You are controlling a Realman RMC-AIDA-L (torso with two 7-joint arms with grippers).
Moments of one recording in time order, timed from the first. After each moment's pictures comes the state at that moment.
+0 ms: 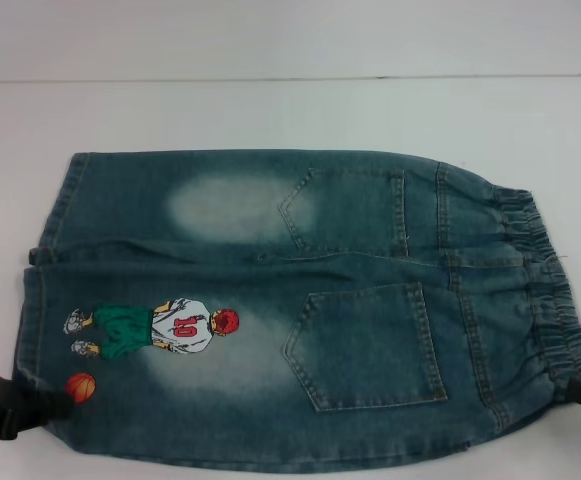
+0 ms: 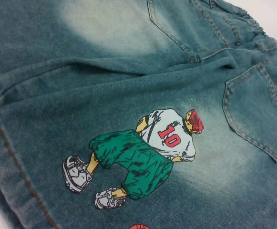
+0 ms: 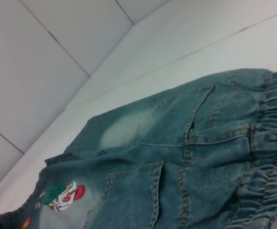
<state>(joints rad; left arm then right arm) -0.41 -2.14 0.42 1.06 2.62 1.82 -1.82 0.15 2.04 -0.35 -0.58 -2.13 -1.67 1.51</state>
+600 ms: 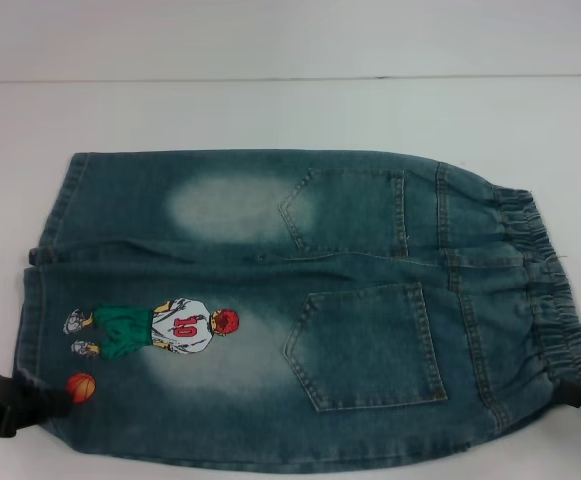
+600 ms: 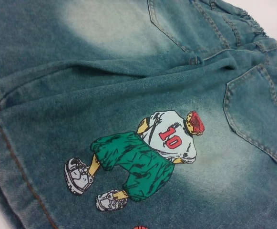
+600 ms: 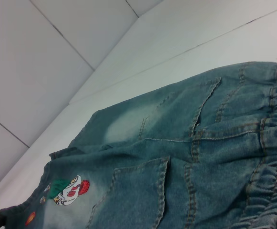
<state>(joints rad) -0.41 -2.14 0.42 1.06 2.62 1.82 -1.82 0.16 2.04 -0.37 -0.57 -2.14 -1.67 1.52</state>
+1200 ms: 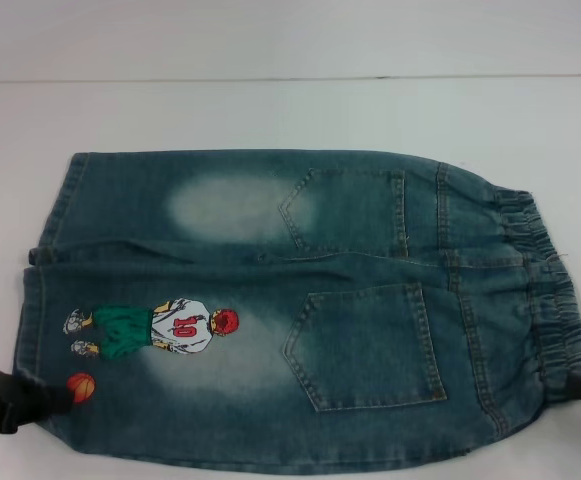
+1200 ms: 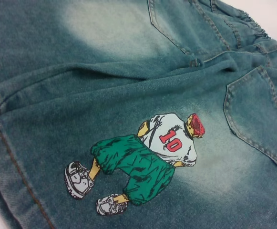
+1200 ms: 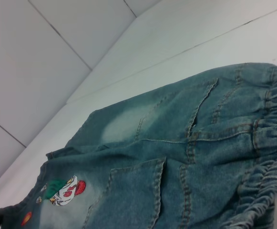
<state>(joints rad) -0.42 -2.14 0.42 1.06 2.62 1.82 -1.82 0.16 2.04 -0.37 -0.58 -2.14 -1.66 1.52</state>
